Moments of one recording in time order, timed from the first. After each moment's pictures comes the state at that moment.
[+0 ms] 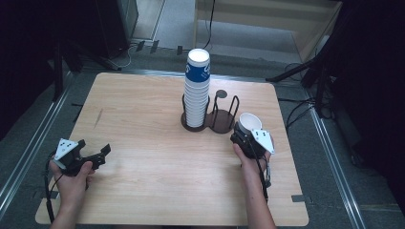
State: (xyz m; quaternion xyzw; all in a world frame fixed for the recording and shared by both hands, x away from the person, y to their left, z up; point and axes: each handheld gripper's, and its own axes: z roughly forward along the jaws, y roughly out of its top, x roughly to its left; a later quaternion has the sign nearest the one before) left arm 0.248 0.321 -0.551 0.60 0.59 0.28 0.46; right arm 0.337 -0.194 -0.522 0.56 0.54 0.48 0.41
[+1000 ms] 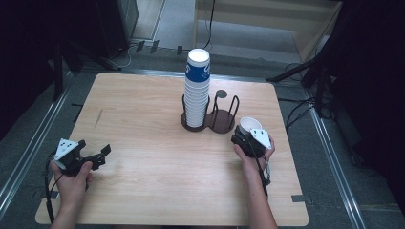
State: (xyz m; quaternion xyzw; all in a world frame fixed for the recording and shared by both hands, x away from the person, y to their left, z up) left arm 0.247 0.320 -0.551 0.60 0.59 0.28 0.46; right arm 0.349 -0.199 -0.539 0.58 0.57 0.42 0.40
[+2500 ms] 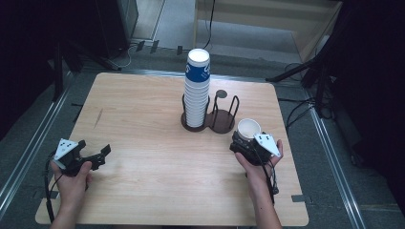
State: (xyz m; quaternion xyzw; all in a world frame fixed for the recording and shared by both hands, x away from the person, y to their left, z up) left arm 0.248 0.322 -0.551 0.60 0.59 0.28 0.47; right arm 0.311 -0.202 -0.507 0.56 0.58 0.45 0.38
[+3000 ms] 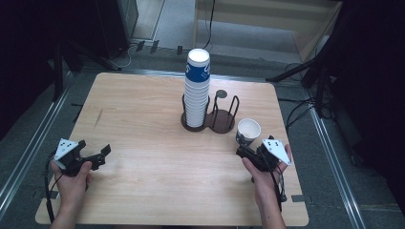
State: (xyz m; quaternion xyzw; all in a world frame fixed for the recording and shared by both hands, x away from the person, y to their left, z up) left arm 0.248 0.321 -0.551 0.60 0.59 0.28 0.46; right arm 0.288 -0.219 -0.496 0.56 0.57 0.47 0.38
